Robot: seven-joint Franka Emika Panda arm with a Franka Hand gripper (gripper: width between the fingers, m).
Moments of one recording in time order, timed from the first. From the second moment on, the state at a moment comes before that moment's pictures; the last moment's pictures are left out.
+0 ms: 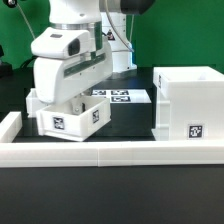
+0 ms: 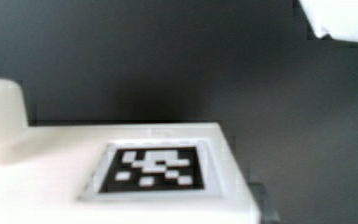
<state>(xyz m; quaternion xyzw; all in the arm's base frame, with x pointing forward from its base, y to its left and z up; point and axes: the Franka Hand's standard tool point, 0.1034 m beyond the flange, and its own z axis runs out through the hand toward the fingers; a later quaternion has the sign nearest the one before) 0.505 -0.080 0.029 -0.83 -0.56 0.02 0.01</state>
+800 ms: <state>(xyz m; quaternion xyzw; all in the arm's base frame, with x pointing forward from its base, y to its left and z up) 0.508 -0.070 0.025 -0.74 -0.67 0.02 -0.01</state>
